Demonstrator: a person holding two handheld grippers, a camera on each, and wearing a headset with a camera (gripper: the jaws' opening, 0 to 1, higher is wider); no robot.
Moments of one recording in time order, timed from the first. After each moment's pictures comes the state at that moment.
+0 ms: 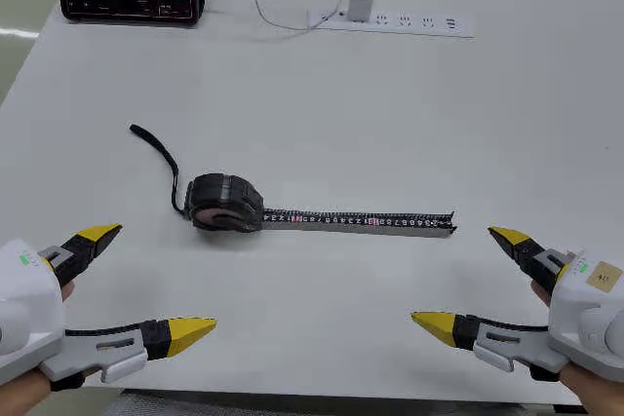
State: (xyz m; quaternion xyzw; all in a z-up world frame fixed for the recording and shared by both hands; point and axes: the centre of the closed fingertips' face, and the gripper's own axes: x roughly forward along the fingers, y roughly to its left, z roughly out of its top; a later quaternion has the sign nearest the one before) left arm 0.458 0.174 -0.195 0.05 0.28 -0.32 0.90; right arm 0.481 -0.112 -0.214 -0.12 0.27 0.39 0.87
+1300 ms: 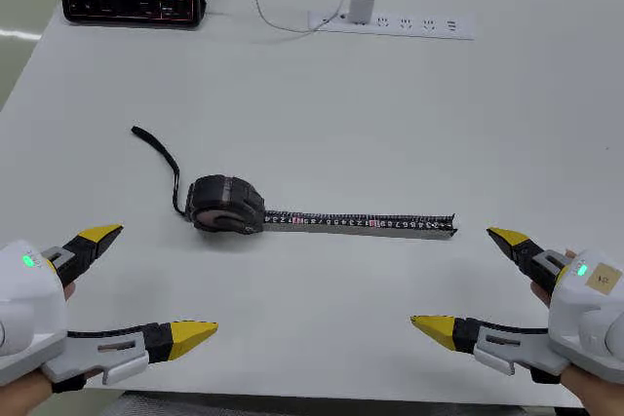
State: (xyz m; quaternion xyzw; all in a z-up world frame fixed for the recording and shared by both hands) left arm 0.458 0.174 -0.195 0.05 0.29 -0.32 0.90; right arm 0.480 -0.109 -0.214 -0.12 0.27 0.40 0.87
